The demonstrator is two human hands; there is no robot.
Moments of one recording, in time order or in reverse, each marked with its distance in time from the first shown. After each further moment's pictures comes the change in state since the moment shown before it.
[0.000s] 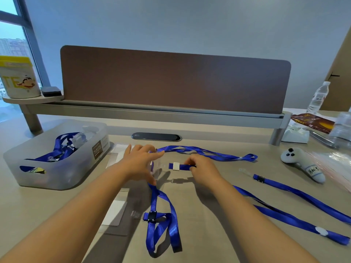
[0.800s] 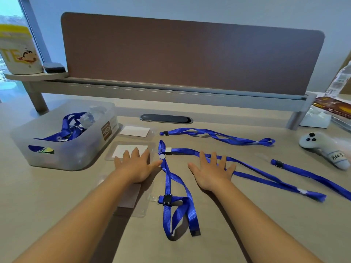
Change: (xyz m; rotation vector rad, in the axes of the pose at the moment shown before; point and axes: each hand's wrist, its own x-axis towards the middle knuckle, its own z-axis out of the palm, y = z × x) left_hand -0.010 -0.028 0.060 -0.173 -0.129 -0.399; right_hand 0.001 0.012 0.055 -0.344 -0.181 0.308
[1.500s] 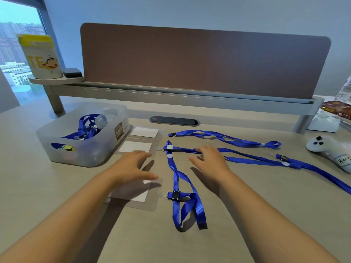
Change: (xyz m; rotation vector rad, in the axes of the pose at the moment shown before) left_hand -0.037 -0.038 -0.021 -0.336 0.034 0.286; right_hand -0.007 -0.017 -0.017 0.311 0.186 -0.283
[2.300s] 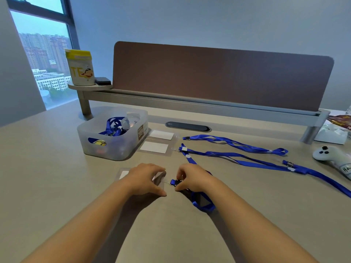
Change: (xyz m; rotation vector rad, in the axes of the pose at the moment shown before) left_hand -0.053 0.001 0.011 0.191 -0.032 -0.029; right_hand -0.048 -0.067 0.019 -0.041 -0.428 -0.145
